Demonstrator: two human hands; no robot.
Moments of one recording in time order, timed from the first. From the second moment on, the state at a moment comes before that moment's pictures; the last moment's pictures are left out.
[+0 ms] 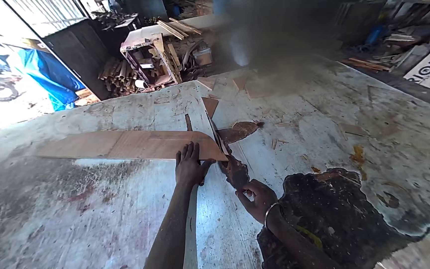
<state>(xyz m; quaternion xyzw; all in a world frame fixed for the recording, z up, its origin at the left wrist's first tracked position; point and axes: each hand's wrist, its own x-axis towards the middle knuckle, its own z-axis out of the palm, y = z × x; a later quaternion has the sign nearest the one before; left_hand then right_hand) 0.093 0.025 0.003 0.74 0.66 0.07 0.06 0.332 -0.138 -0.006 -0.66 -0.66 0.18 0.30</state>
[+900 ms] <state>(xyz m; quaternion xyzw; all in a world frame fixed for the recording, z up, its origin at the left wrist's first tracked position) 0.102 0.009 -0.002 0.72 0.69 0.08 0.04 0.333 -0.137 -0.006 -0.65 -0.67 0.20 0.30</state>
